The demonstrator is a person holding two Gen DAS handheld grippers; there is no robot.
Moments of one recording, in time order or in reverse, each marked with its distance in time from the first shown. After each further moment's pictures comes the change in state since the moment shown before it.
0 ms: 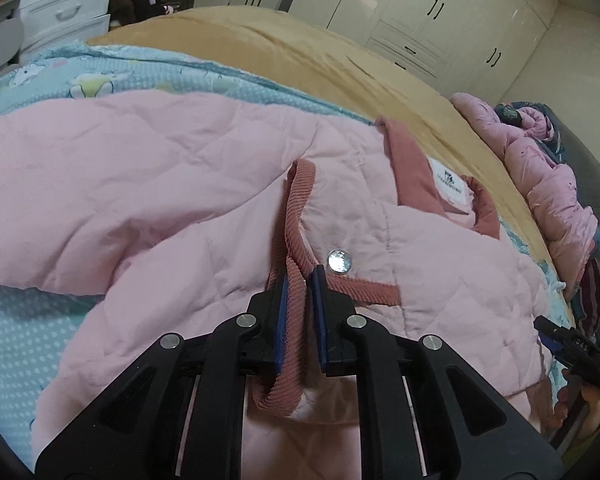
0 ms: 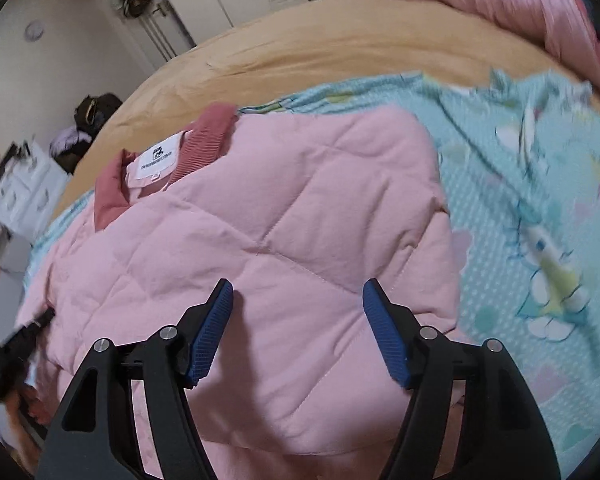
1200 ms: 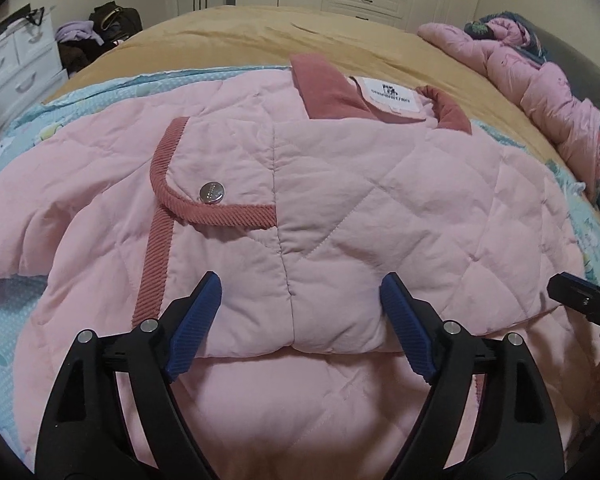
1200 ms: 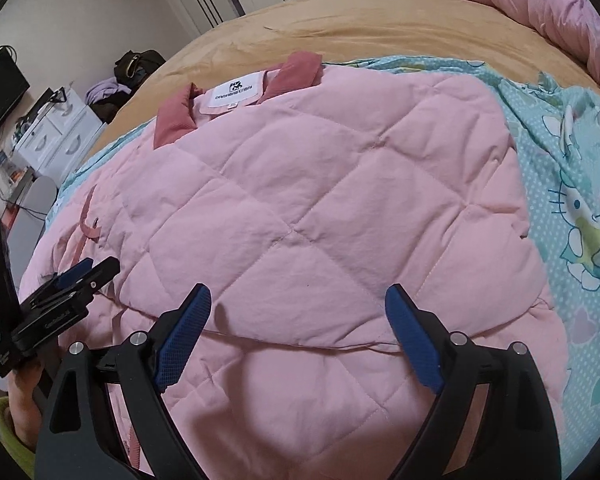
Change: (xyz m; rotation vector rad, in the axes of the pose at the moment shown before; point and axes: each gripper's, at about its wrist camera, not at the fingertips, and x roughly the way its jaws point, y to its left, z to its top) left arm 0.001 -0.079 -0.047 0.280 0.073 0.089; right arm -0.023 0.055 -0.047 -0.159 0.069 0.071
